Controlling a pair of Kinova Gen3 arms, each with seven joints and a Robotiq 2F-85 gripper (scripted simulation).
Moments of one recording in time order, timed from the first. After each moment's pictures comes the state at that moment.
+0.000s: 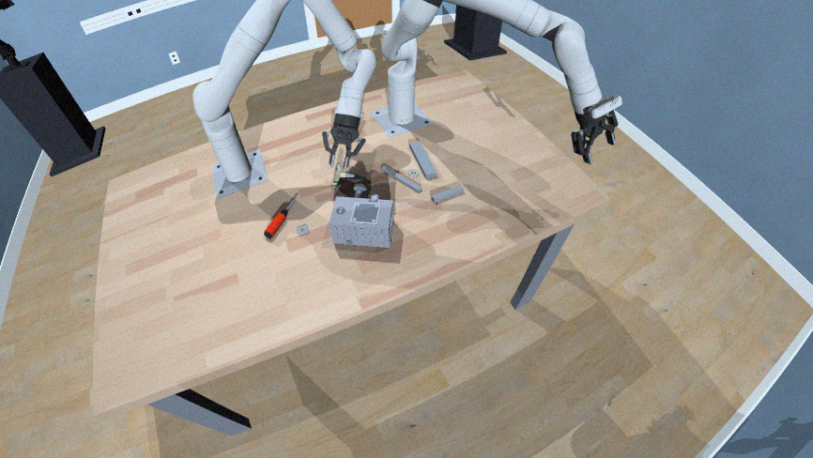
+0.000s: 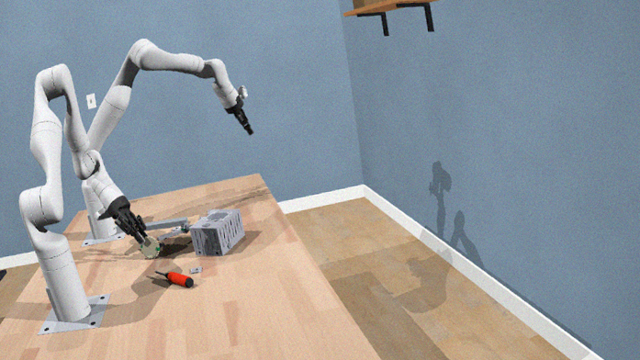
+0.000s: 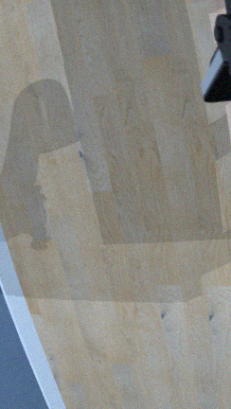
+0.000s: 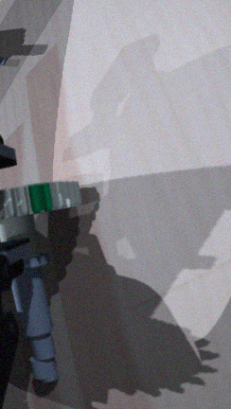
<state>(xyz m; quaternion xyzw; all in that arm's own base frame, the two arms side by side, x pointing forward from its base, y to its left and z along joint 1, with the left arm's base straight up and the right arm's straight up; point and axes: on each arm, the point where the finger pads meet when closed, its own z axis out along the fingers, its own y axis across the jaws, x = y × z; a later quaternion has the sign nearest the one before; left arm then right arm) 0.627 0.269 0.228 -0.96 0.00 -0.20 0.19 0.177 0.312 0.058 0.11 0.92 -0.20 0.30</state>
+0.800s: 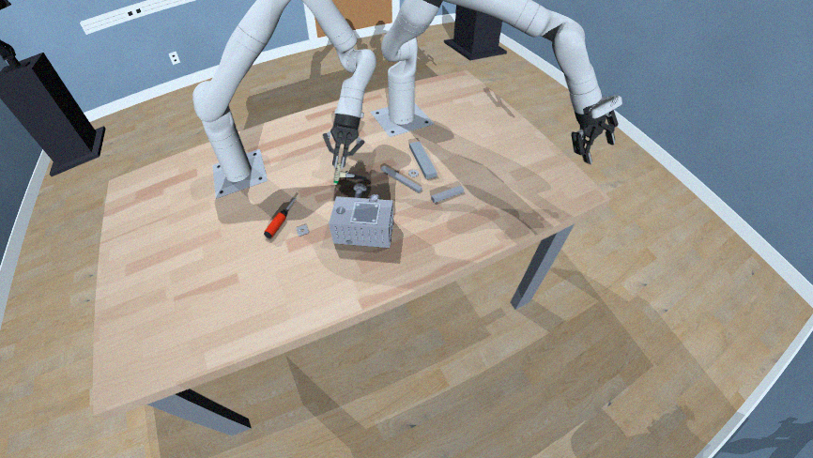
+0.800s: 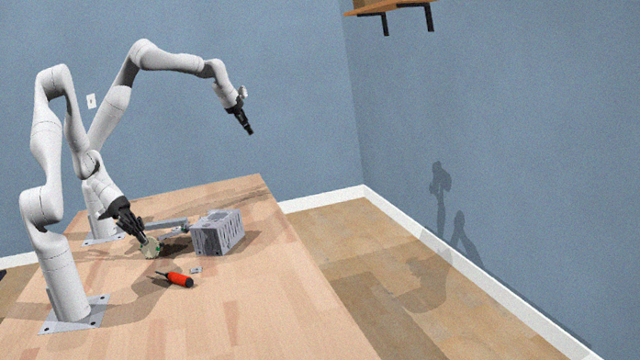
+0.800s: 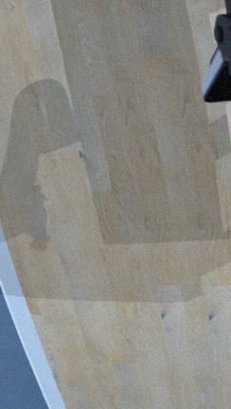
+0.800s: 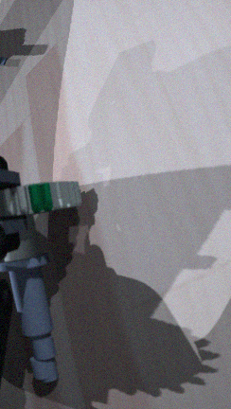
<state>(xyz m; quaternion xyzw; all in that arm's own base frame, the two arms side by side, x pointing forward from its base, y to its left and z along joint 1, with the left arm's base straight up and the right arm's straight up) 0.627 0.269 0.228 -0.96 0.00 -0.20 0.19 0.177 0.312 0.058 0.11 0.92 -0.20 0.30</state>
